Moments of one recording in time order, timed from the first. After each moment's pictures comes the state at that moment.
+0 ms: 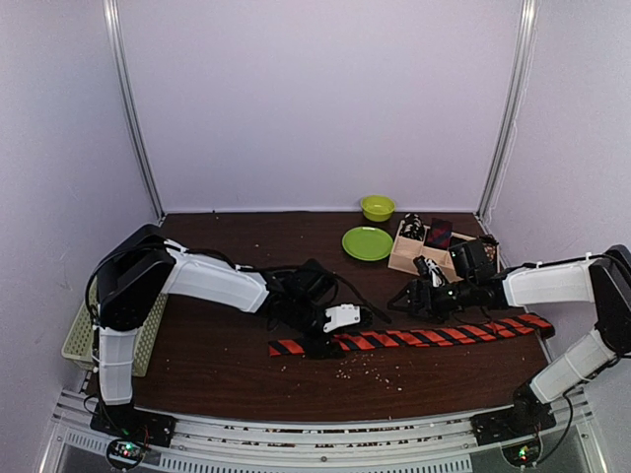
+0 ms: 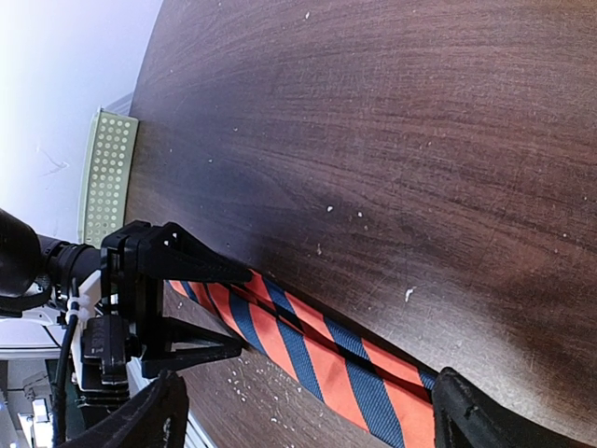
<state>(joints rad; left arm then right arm) -1.00 2.08 1.32 -0.21 0.31 0.52 0.41 1.44 0.64 0.00 -0.63 0.55</state>
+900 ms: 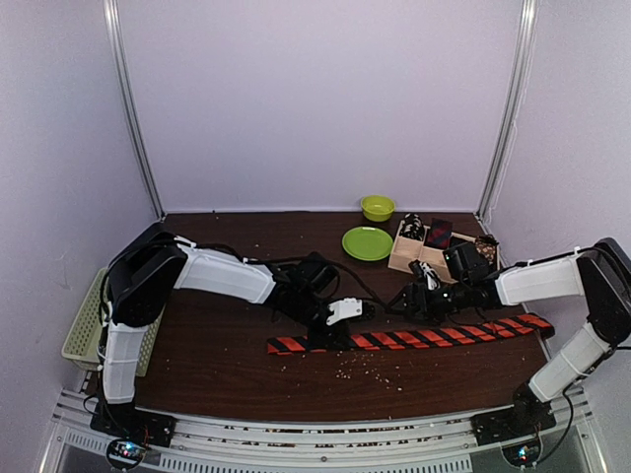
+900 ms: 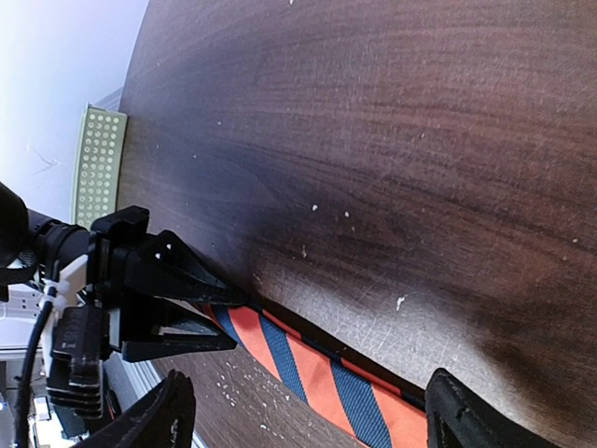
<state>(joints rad) -0.96 2.16 1.42 -0.27 0.45 0.53 0.42 1.51 0.65 0.02 -0.63 0.54</state>
